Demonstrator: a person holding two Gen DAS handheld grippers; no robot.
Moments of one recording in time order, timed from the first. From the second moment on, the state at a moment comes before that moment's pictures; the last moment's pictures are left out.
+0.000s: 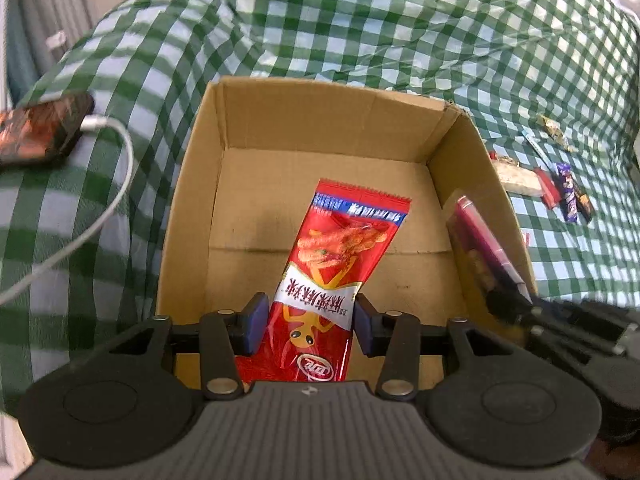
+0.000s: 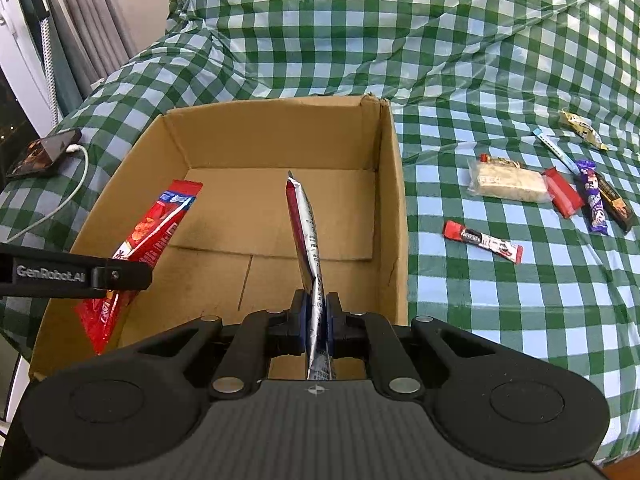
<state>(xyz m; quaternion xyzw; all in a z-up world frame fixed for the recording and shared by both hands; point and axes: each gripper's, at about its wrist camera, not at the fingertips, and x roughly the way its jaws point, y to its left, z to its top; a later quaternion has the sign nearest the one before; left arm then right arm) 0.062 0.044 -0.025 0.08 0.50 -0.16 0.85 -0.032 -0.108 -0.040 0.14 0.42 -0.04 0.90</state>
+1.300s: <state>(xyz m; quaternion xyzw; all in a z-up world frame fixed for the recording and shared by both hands) -0.135 0.118 0.079 0.08 0.37 -0.15 0.91 -0.218 -0.038 0.047 0.10 0.29 -0.07 0.95</state>
